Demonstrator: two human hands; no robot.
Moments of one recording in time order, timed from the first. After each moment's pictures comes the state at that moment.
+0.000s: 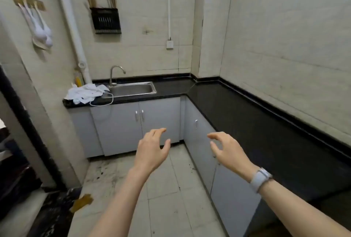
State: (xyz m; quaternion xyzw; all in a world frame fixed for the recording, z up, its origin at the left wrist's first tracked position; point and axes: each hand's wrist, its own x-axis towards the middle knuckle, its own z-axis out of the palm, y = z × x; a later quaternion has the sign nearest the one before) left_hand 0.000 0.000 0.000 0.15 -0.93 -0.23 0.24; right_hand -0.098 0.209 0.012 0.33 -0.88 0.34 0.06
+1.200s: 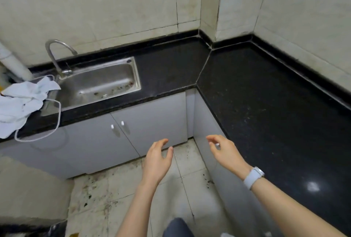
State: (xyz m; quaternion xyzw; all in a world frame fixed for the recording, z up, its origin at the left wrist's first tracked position) left_hand -0.590 -0.287 -0.145 0.27 -0.88 -0.37 0.09; right_hand -0.701 -0.101 -0.141 0.22 -0.88 0.39 -0.13
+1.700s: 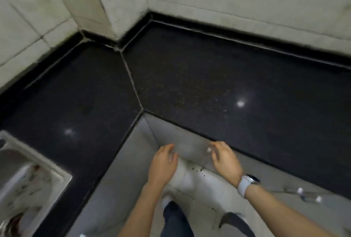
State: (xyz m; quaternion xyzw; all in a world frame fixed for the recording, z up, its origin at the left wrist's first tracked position) left_hand -0.861 -0.379 -0.222 -0.10 -0.91 -0.37 -0.19; right_hand -0.791 -0.189 -0.217 -0.20 -0.92 0.33 -0.06
